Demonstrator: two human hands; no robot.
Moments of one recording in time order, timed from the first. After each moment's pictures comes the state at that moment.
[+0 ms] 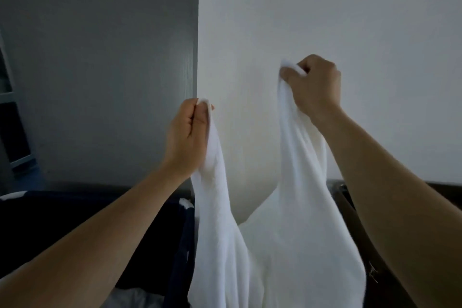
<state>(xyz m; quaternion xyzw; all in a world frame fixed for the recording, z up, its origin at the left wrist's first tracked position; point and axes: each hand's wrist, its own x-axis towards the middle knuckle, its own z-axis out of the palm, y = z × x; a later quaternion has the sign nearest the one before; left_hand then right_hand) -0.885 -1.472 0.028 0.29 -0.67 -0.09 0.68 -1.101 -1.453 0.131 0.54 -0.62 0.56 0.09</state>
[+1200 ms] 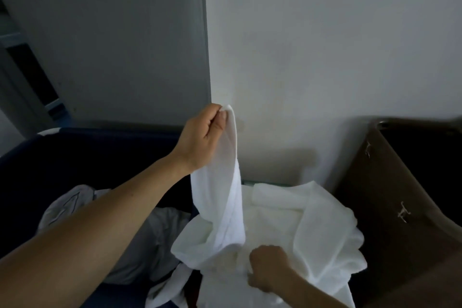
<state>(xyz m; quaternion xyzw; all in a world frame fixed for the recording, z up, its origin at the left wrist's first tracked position) -0.874 -1.489 -0.095 0.36 -0.79 -0.16 0.46 -1.042 -1.379 -0.303 0.72 -0.63 -0.21 -0.18</state>
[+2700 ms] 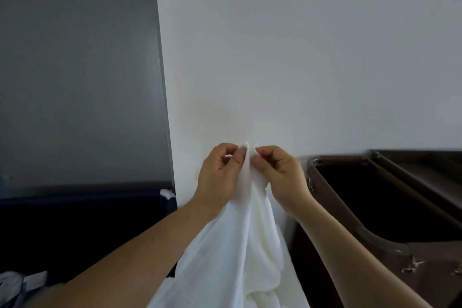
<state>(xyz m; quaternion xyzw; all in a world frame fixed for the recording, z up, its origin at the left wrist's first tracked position) -0.973 -1.429 -0.052 0.31 -0.65 -0.42 0.54 -1.104 -1.379 -0.045 0.54 -0.49 0.64 -0.24</state>
